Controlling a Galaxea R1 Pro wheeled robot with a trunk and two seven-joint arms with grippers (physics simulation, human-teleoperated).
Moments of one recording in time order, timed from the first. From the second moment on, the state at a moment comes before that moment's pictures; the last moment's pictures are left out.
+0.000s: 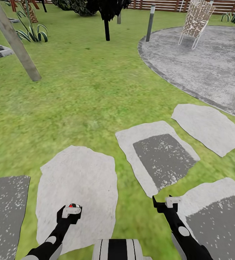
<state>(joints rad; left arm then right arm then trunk) -0.55 0.06 -0.12 -0.20 0.05 -0.54 0.00 -0.43 -0.04 0.00 -0.60 0.02 -0.36 0.01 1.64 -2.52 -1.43</state>
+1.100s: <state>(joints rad) -0.55 0.06 -0.11 -0.20 0.06 -0.54 0.01 -0.43 -0.04 0.00 -0.60 0.02 -0.36 0.01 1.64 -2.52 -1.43</state>
